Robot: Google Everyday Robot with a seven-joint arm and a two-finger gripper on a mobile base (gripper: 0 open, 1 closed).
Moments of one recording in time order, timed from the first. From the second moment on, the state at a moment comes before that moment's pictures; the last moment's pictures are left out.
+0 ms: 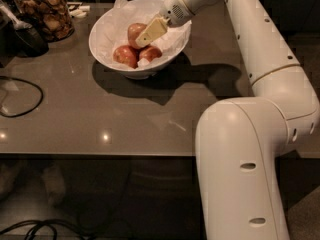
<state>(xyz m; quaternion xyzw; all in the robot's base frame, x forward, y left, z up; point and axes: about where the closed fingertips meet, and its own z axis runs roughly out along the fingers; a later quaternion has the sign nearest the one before) 0.739 0.028 0.926 -0.55 0.72 0.29 0.31</state>
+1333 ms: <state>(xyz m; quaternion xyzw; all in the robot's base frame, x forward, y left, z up) 0.735 0.041 0.965 -0.55 0.72 0.27 0.33</state>
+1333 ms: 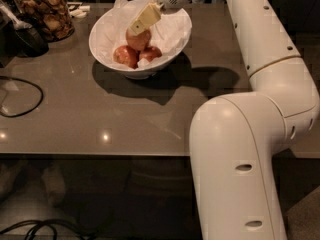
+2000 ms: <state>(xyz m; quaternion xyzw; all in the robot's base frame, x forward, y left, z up) 0.735 0.041 0.965 -0.55 0.72 0.27 0.33</state>
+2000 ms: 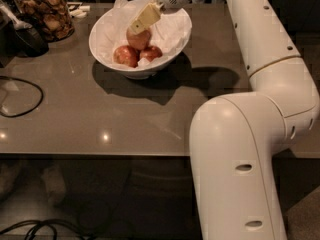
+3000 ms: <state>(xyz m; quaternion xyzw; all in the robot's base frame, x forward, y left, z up) 0.735 0.041 0.965 -0.55 0.72 0.27 0.33</state>
